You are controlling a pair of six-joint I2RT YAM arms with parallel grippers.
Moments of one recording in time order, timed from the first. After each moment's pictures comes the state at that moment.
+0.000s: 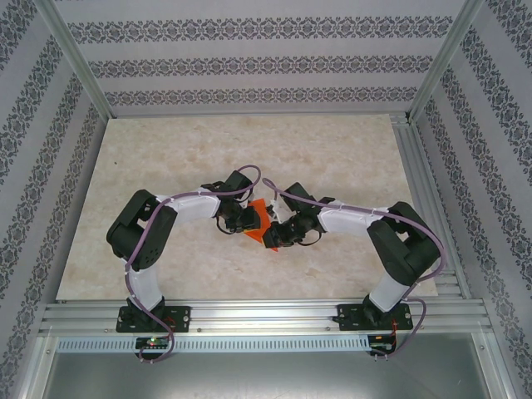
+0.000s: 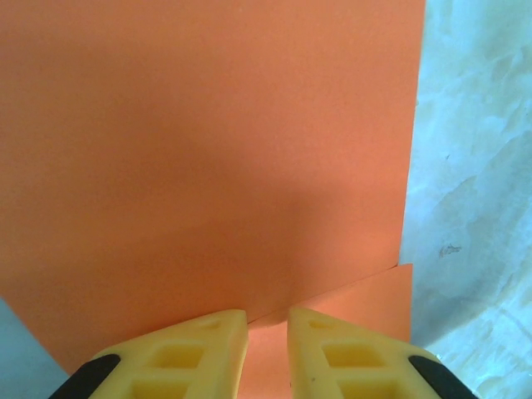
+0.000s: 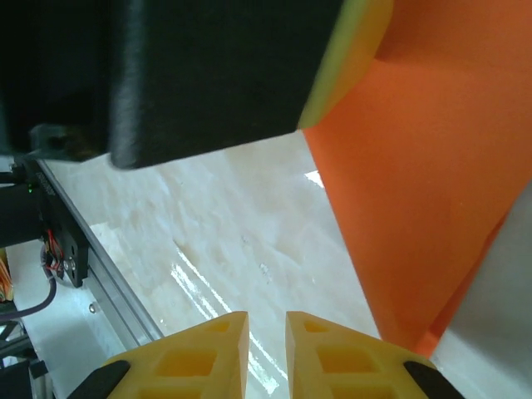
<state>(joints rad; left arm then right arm) -0.60 1.86 1.07 -0.43 0.39 -0.71 0.67 1.69 0.86 -0.33 -0.67 0.41</state>
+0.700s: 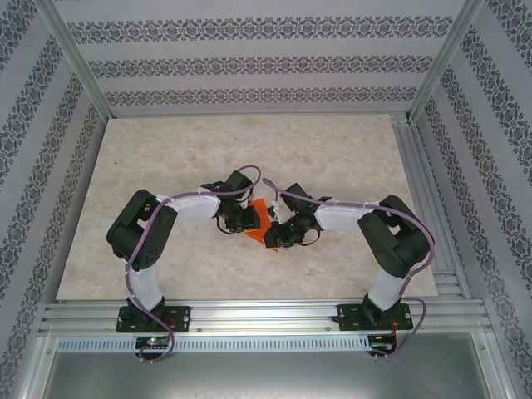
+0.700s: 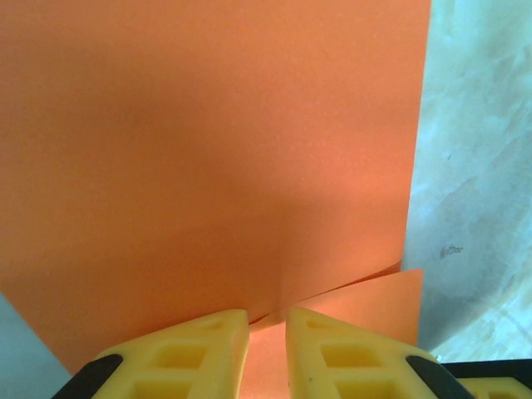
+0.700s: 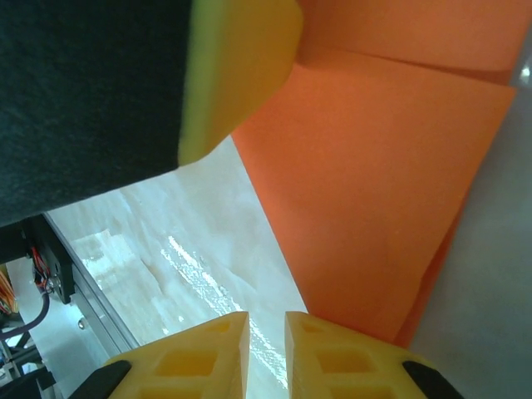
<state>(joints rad) -0.61 1.86 1.07 -0.44 0.38 -0.71 0.65 1.75 0.87 -0.32 -0.67 0.43</state>
